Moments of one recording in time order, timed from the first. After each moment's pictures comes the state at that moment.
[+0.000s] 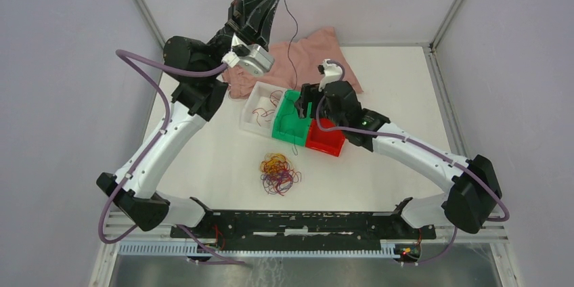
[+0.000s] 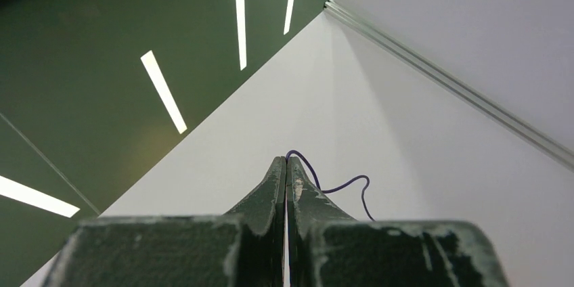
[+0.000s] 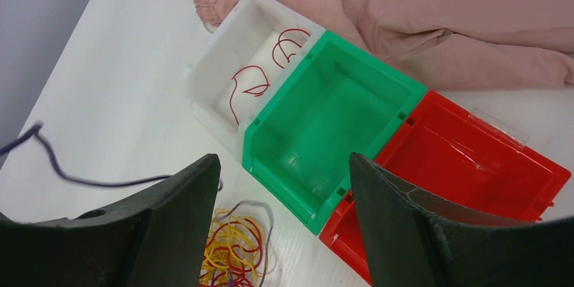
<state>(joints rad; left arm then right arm) -0.62 1.37 1.64 0.50 0.51 0.88 0.77 1.37 1.06 -0.09 0.23 0.44</state>
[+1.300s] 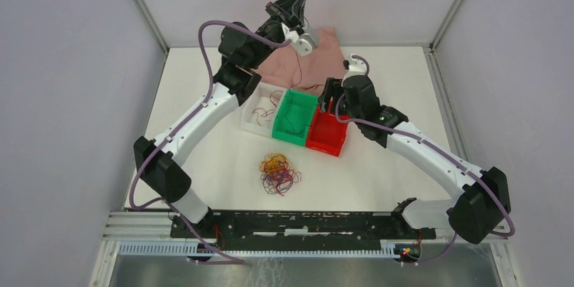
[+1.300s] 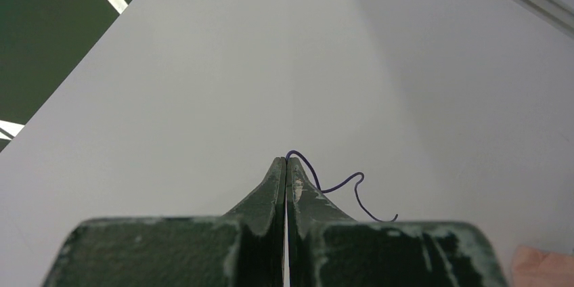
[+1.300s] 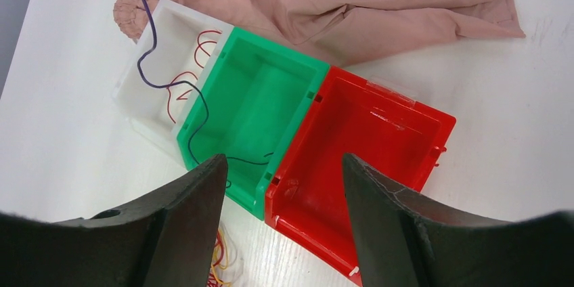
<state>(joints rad) -0.63 1.60 1.61 0.49 0.31 1.05 0.63 1.29 1.05 -0.24 0.25 0.49</state>
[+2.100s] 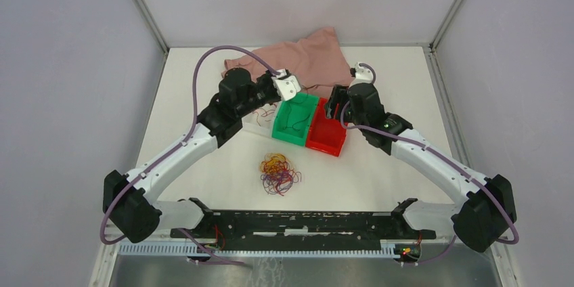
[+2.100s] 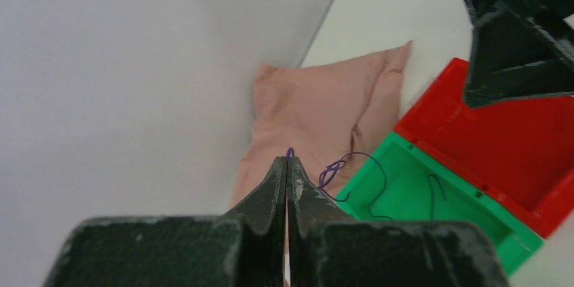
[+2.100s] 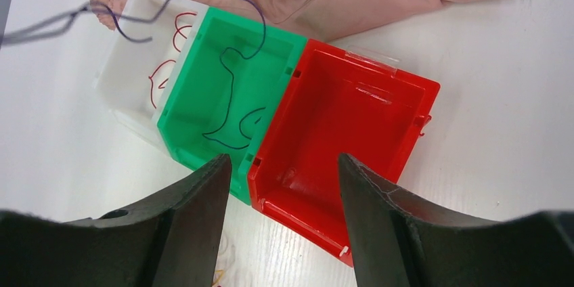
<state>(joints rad) -0.66 1.28 1.10 0.11 0.20 0.74 0.61 1.22 0.95 -0.24 0.26 0.53</state>
